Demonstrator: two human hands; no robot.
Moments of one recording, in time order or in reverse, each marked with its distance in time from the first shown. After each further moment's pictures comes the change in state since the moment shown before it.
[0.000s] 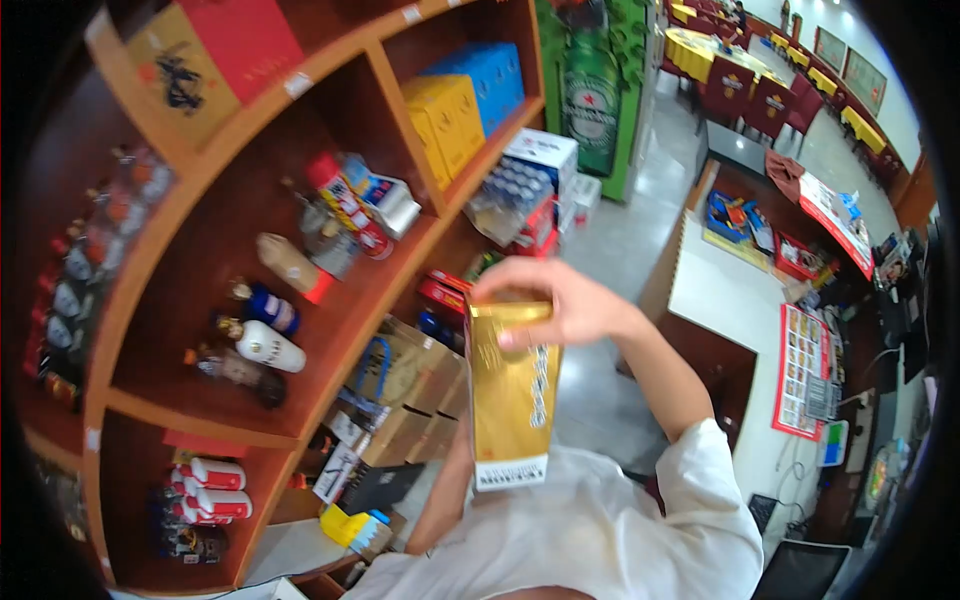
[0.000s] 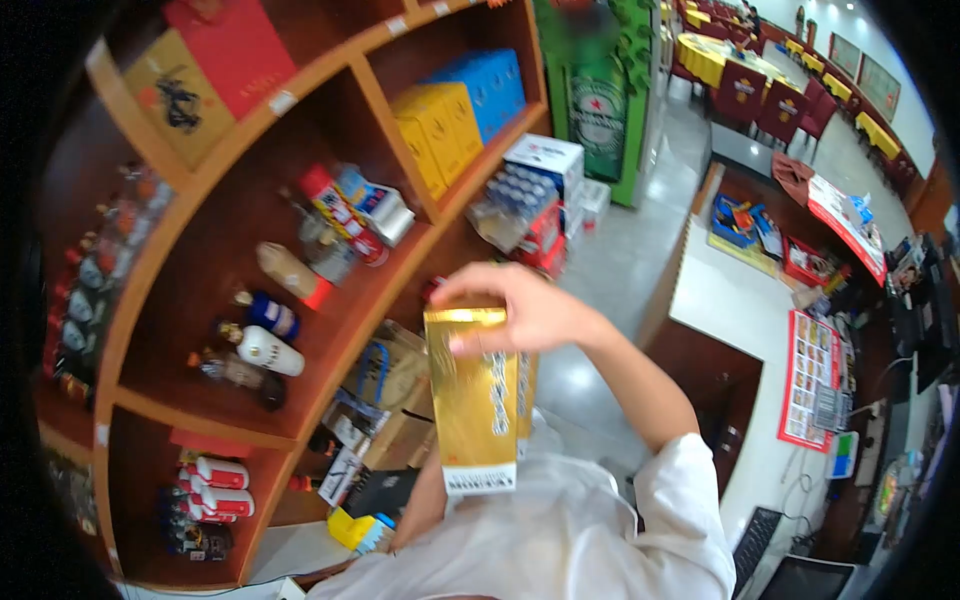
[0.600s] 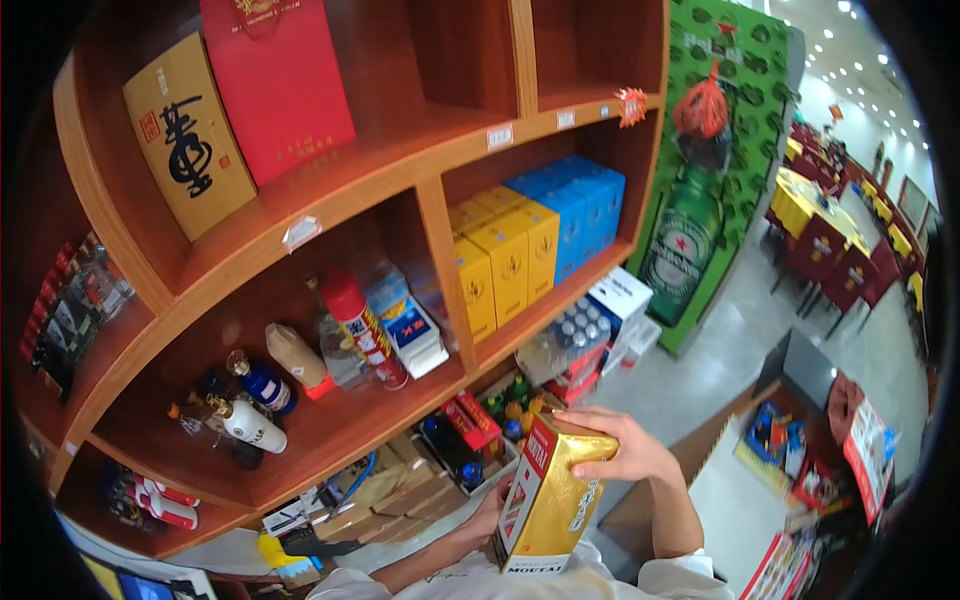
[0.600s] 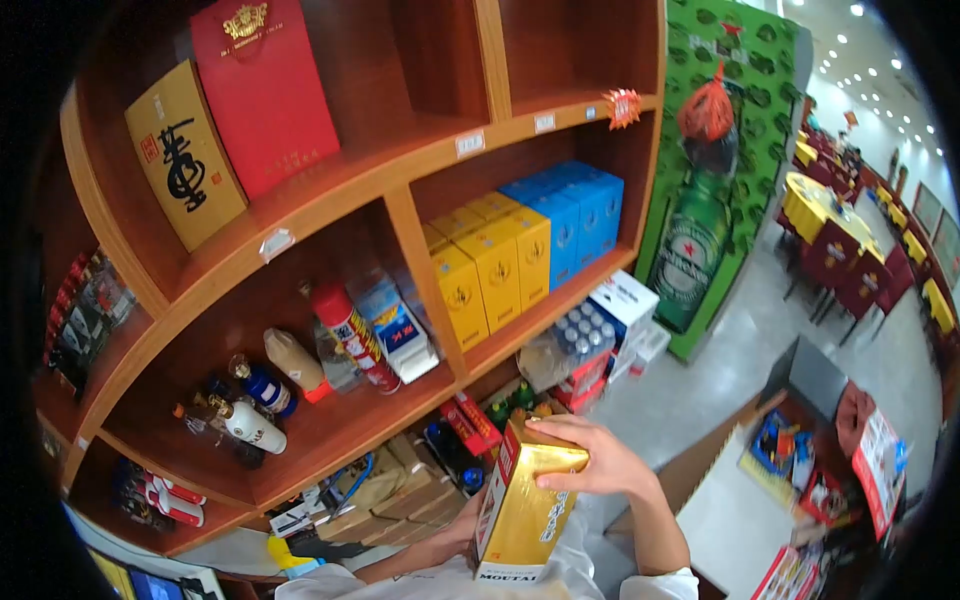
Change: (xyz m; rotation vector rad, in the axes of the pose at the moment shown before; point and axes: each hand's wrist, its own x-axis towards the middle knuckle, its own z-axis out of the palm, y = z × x) left_hand 0.233 0.031 -0.001 -0.192 0.289 -0.113; right_hand 0.078 0.144 -0.203 -0.046 -0.113 0.117
